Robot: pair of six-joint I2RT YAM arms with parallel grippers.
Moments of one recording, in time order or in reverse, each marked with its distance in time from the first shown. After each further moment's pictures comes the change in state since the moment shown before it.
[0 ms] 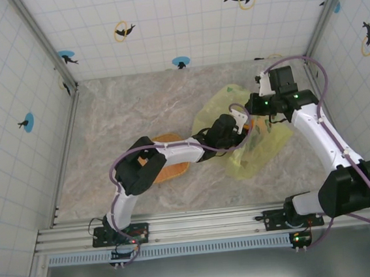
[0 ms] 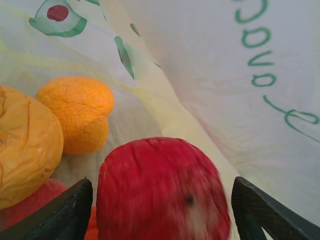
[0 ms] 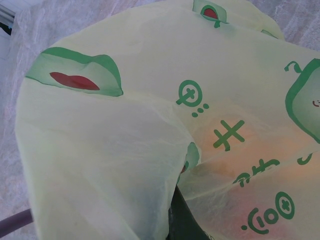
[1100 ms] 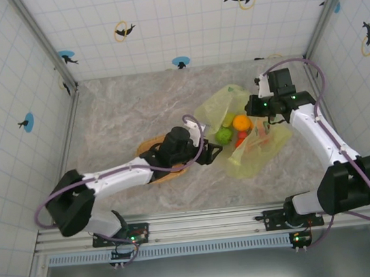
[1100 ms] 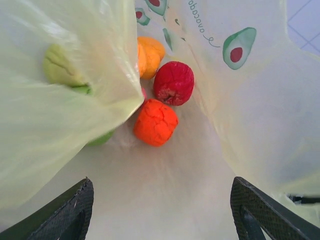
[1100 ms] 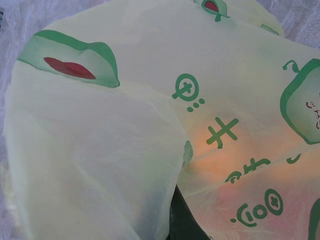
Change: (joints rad) left arm 0.084 -0.715 -0.583 -0.183 -0.064 0.033; right arm -0.008 0.020 -0.041 0.049 0.007 -0.007
